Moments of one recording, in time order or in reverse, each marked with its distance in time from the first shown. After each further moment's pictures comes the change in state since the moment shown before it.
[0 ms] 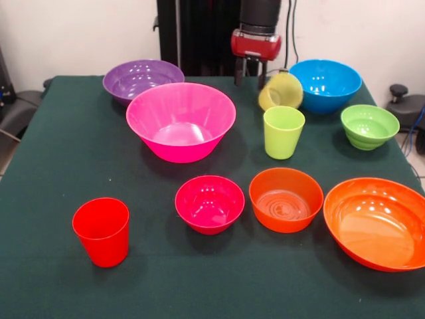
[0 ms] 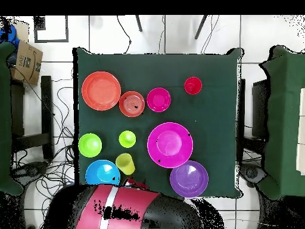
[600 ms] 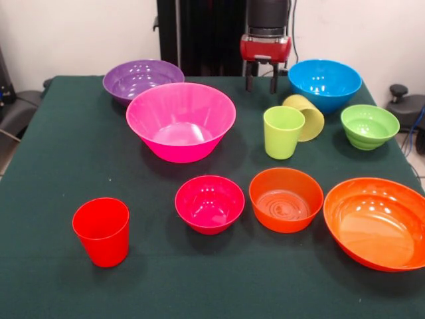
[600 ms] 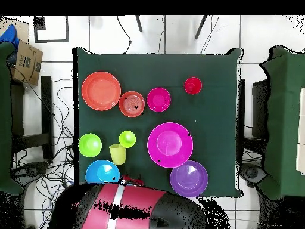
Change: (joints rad) arm -0.025 -0.003 0.044 -0.018 -0.050 -0.022 0.003
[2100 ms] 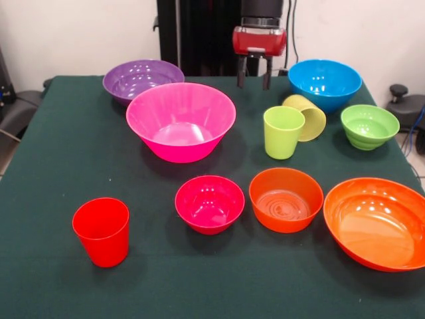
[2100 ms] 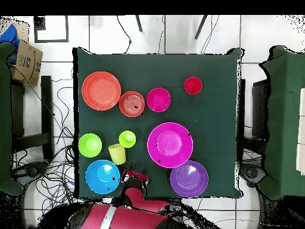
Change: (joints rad) arm 0.036 -0.125 -0.068 -0.002 0.008 0.021 0.000
